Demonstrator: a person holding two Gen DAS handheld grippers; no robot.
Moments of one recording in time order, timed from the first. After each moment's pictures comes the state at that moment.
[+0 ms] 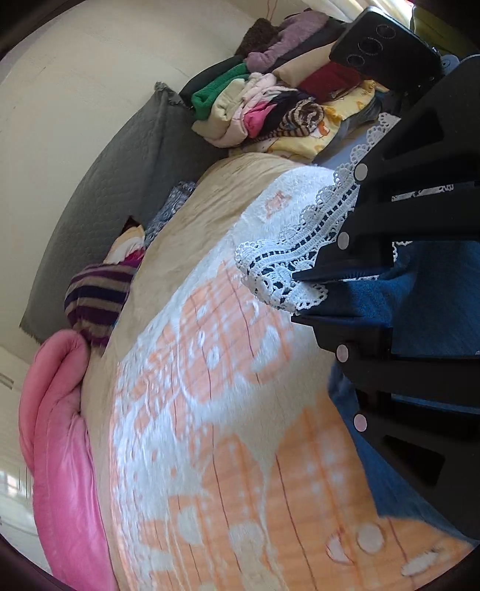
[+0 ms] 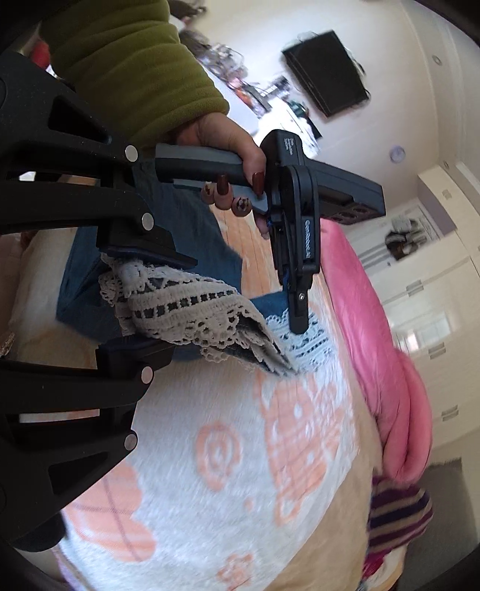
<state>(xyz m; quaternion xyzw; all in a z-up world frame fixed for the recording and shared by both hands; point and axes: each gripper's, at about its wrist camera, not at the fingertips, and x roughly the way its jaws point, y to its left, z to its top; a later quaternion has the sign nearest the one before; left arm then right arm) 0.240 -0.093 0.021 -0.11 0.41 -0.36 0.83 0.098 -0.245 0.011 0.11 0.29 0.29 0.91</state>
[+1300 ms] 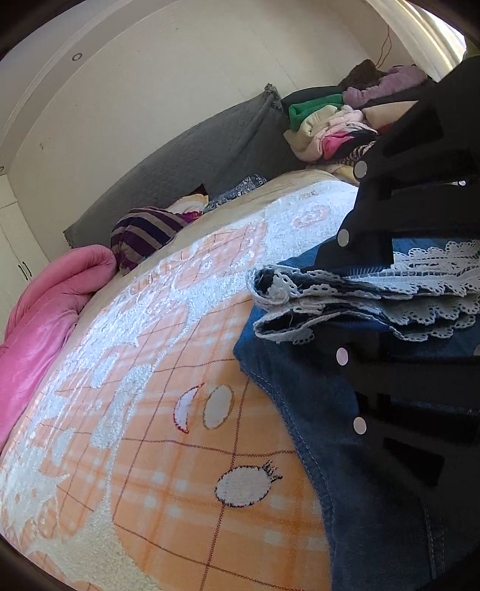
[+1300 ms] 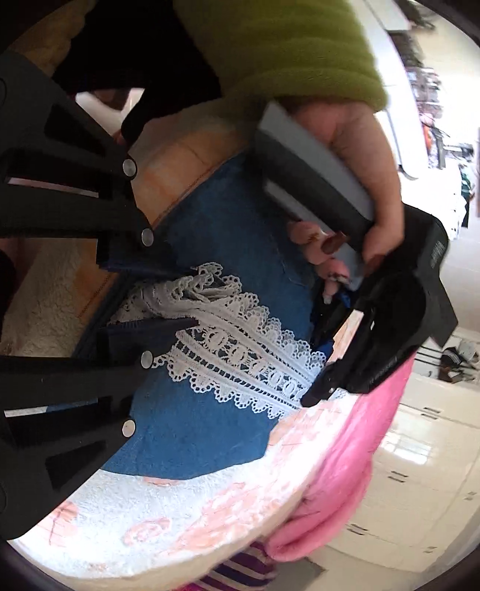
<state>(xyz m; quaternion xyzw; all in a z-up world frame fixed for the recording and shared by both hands) 0.207 0.039 -0.044 -0.32 0.41 -0.29 0.80 0.045 -0.072 -0.032 -0.20 0.30 0.31 0.88</state>
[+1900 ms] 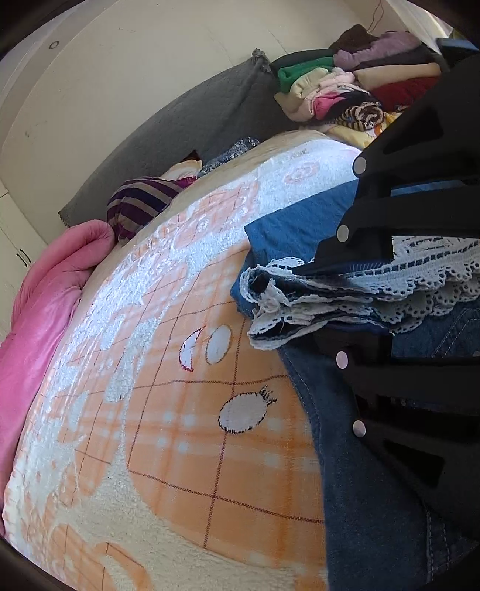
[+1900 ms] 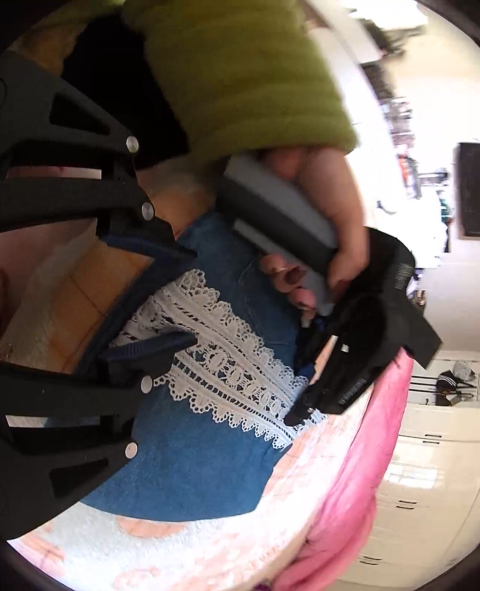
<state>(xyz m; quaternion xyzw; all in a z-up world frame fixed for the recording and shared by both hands) 0.203 0.061 -0.050 -0.26 0.43 -0.23 0.83 0.051 -0.074 -0.025 -0.14 0.30 0.40 0.85</state>
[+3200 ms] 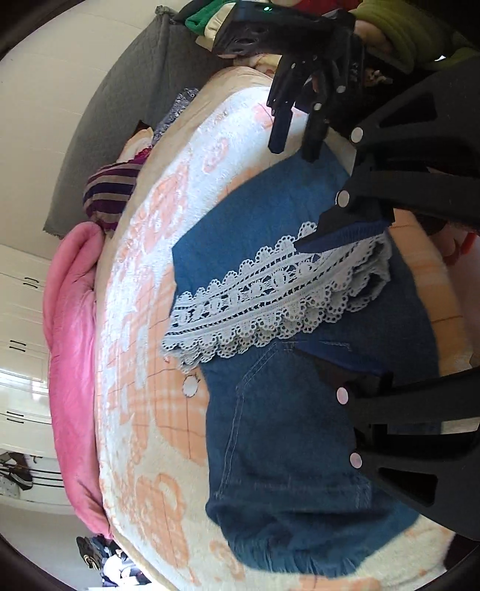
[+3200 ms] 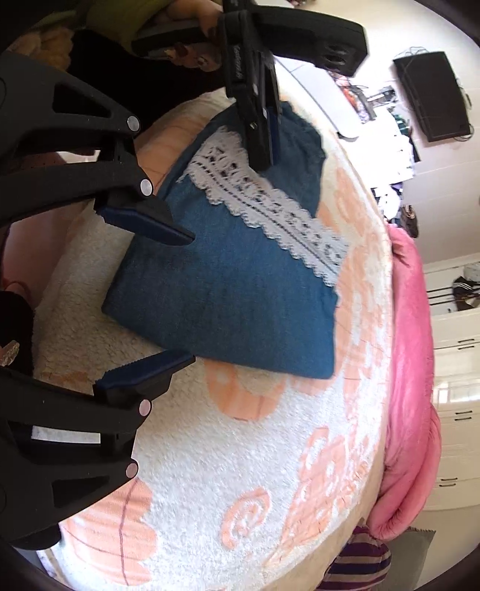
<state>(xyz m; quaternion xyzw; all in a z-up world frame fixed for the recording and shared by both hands) 0.052 0.021 -0.005 -0.07 0.39 -0.14 0.91 0.083 -0.192 -0.034 -0.03 0.35 0.29 0.89</state>
